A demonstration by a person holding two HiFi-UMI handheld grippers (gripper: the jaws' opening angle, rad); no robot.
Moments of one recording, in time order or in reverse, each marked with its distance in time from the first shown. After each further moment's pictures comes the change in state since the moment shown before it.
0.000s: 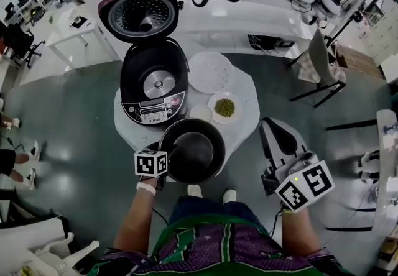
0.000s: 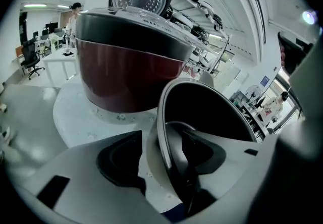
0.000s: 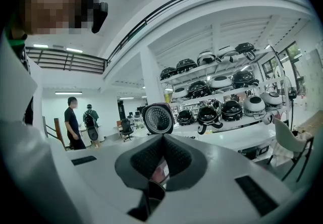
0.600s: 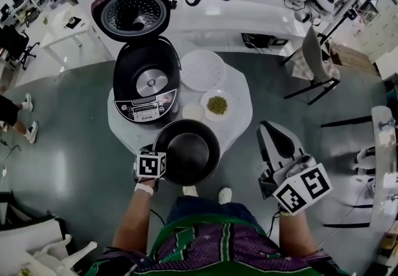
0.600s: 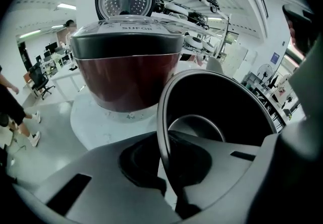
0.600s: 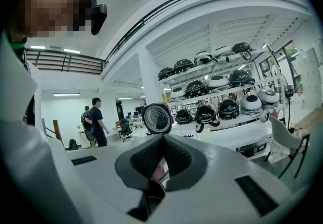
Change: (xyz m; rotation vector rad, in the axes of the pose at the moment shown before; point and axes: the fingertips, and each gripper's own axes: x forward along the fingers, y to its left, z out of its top) left arm -0.009 0.002 -0.011 0.123 0.070 0.180; right arm -0.025 -0.002 -0.004 0.022 0.005 -0.018
